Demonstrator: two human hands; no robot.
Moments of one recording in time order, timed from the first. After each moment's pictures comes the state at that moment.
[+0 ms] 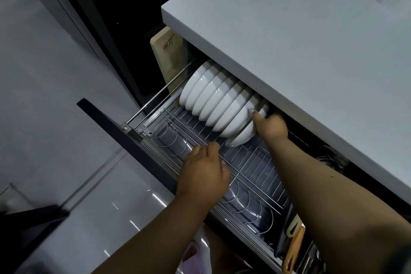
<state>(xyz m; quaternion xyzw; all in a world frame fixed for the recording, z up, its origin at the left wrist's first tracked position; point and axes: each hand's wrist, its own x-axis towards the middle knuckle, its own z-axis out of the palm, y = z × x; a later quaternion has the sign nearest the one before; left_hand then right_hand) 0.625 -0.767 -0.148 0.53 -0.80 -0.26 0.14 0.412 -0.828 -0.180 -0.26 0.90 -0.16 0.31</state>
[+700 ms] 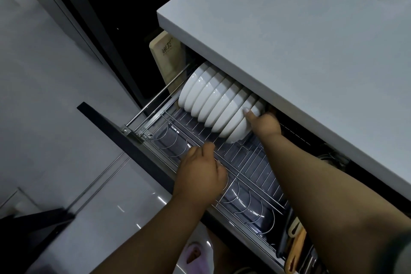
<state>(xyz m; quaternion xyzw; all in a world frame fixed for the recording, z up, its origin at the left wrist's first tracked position) 0.625 -0.765 -0.152 0.53 -0.80 -0.25 0.14 0.417 -0.831 -0.181 -0.27 0.88 -0.17 0.34</state>
